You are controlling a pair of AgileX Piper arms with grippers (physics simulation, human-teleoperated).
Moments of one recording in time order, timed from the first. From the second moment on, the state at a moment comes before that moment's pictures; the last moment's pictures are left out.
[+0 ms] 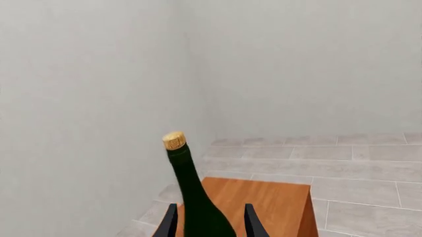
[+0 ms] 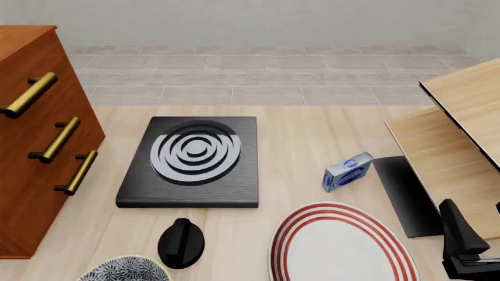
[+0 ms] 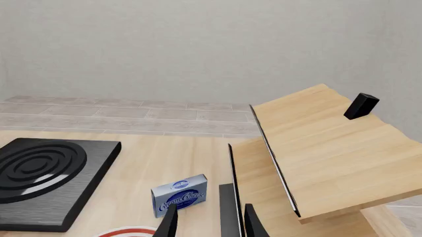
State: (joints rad) left arm 0.48 0.97 -1.08 -0.03 0.29; right arm 0.00 0.01 -0.01 0.00 -0.04
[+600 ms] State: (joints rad) left arm 0.44 0.83 -1.09 0.08 0.30; right arm 0.00 0.01 -0.01 0.00 -0.04
